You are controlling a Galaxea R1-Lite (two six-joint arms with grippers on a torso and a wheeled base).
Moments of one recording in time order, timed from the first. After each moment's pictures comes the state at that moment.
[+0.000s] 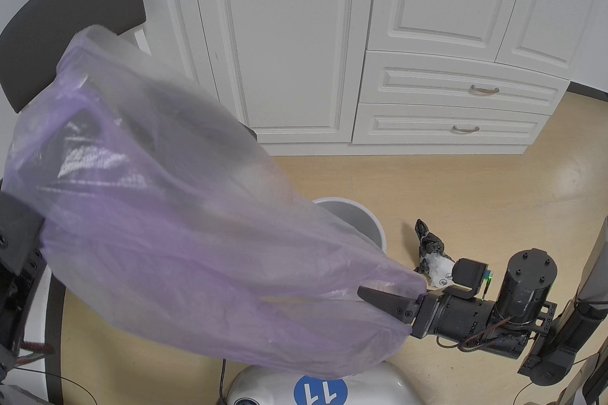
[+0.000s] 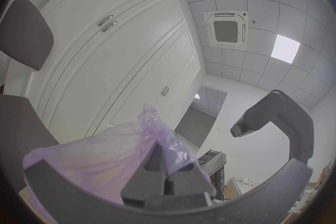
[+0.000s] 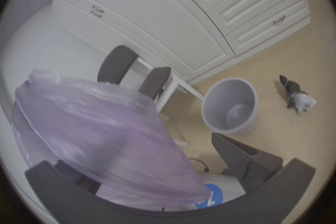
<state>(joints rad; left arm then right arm) -1.05 1.06 -0.37 -1.20 0.03 -0.25 0.72 1.88 -0.17 -1.55 0.10 0.66</state>
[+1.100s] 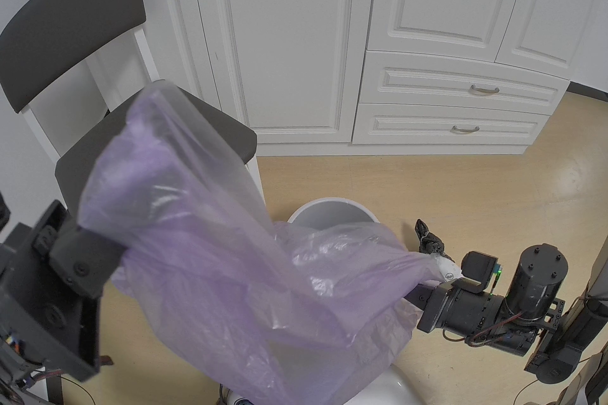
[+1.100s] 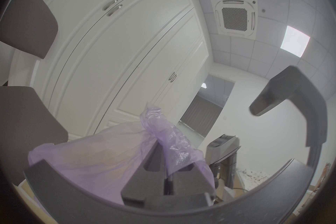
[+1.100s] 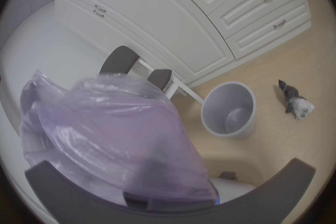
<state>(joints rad) -1.02 1.15 -0.34 -1.18 0.03 -0.28 0.71 1.84 -0.16 -1.55 0.08 0.62</state>
